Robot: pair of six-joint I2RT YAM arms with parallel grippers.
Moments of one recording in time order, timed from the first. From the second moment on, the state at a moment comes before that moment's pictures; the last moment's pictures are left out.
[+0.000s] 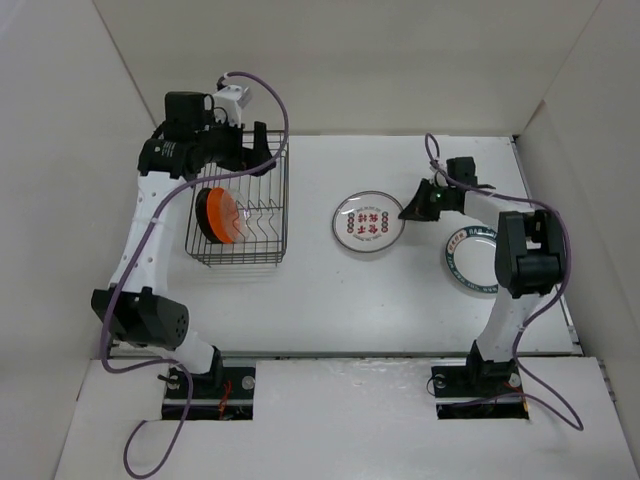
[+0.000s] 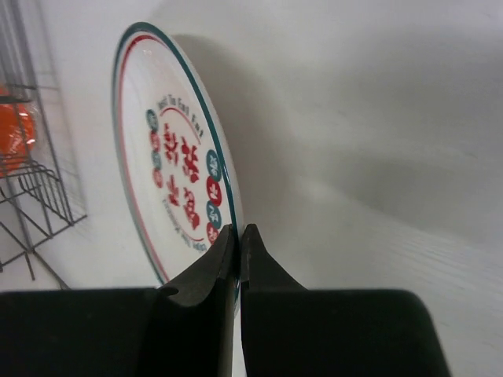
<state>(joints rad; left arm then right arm) -0.13 1.53 1.78 -0.86 0.44 0.07 0.04 1.93 1.26 -0.27 -0.60 0.39</state>
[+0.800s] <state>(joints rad) -0.23 1.79 1.82 -0.67 0.80 0.07 0.33 1.63 1.36 -0.07 -0.56 0.50</state>
